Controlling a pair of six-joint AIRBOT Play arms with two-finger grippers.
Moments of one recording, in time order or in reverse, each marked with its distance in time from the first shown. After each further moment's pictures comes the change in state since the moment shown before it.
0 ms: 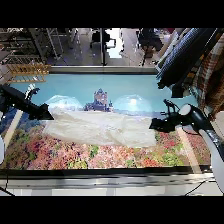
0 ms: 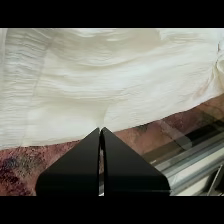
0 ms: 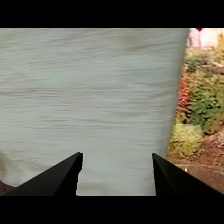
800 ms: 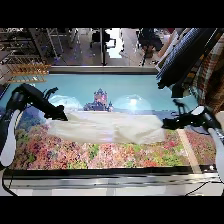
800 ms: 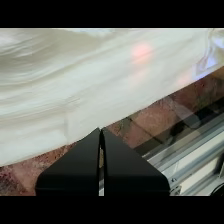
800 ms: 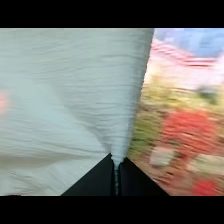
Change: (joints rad) left arm -0.205 -0.004 0.000 -0.001 -0.013 0.001; right arm -0.148 -0.042 0.101 -0.083 -0.012 -0.222
